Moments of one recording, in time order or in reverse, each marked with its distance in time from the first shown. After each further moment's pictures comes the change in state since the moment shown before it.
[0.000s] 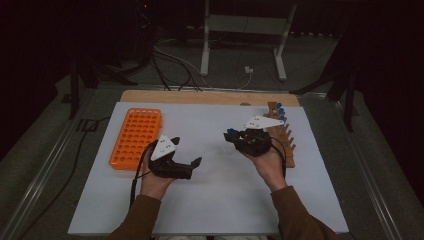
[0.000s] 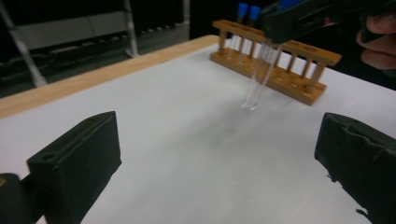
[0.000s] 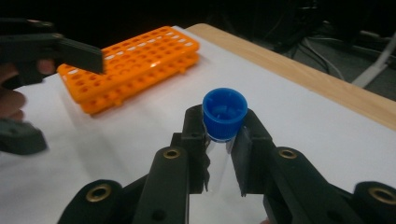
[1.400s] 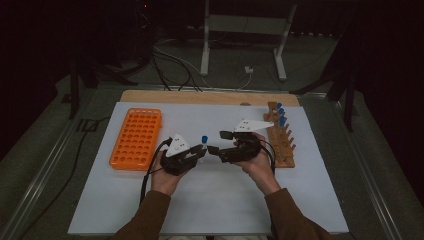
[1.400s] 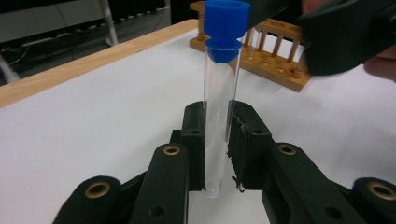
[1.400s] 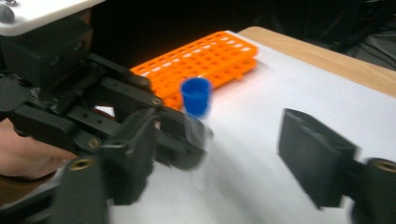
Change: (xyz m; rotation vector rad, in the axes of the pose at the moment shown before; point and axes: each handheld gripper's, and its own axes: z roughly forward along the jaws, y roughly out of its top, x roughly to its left) left arm -0.007 0.002 0.027 0.056 -0.050 0.033; right arm 0.020 0.001 0.014 -0.020 0.167 0.044
